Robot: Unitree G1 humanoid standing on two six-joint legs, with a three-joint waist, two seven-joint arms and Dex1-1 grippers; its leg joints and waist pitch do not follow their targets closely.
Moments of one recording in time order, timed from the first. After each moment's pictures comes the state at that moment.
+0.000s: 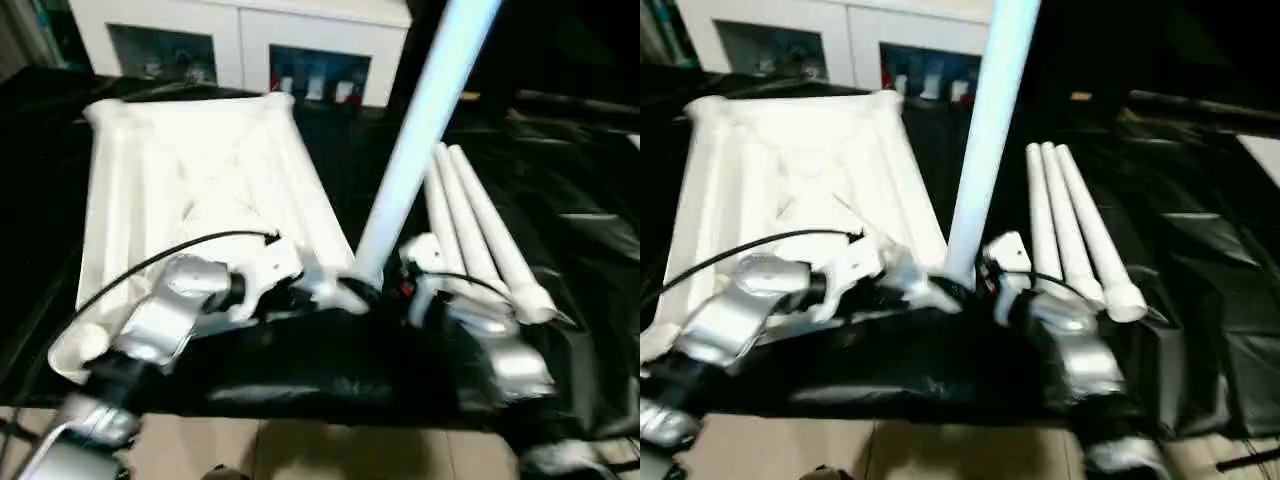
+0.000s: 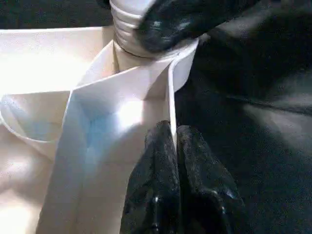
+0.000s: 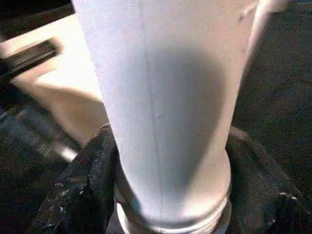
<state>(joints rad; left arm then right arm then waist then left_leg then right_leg) -0.53 0.36 -0.31 0.31 0.07 0.35 -1.03 -0.40 -0.13 0.07 0.51 0.22 0.06 0.64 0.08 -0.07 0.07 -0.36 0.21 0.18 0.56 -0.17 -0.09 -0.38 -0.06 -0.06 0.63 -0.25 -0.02</state>
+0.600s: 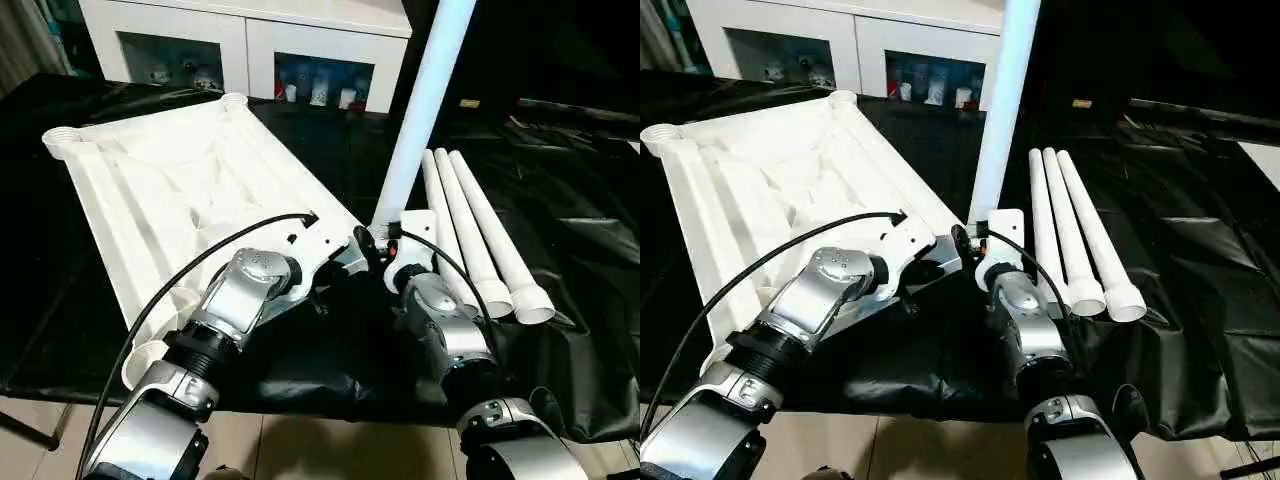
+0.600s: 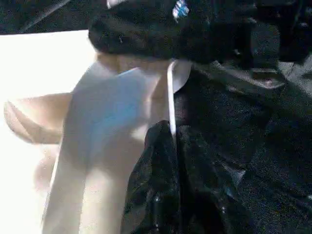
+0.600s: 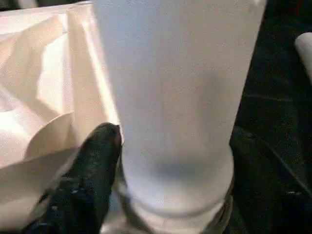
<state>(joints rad) -0.67 0.17 -0.31 0.52 0.13 0.41 -0.72 -0.56 0.03 -0.03 0.77 0.13 -0.06 0.21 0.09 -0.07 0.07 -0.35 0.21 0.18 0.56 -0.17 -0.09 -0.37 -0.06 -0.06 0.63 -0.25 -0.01</state>
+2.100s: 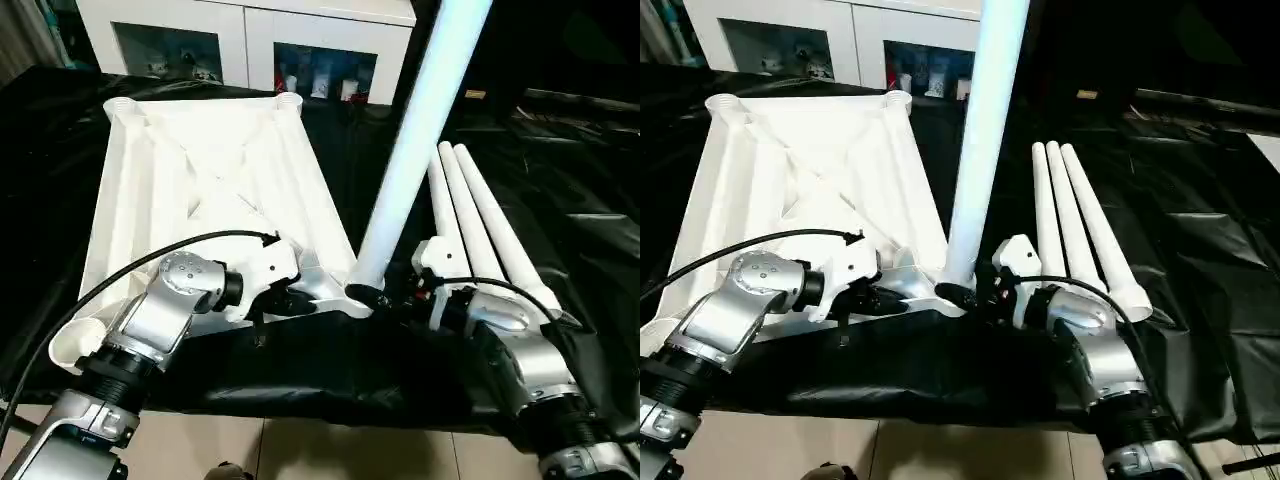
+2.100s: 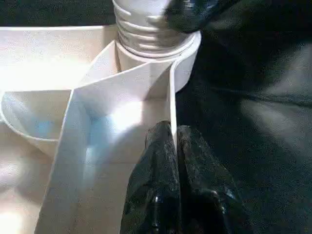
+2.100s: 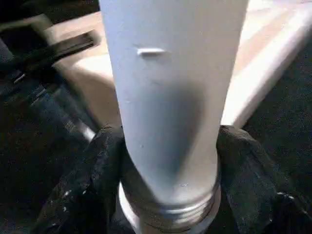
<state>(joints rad) -0.54 0.39 -0.31 0.34 0.05 0.29 -1.09 -0.38 -0.21 0.08 0.46 0.24 0.04 0.81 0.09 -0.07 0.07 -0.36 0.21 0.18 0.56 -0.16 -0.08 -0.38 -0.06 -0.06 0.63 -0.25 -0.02</state>
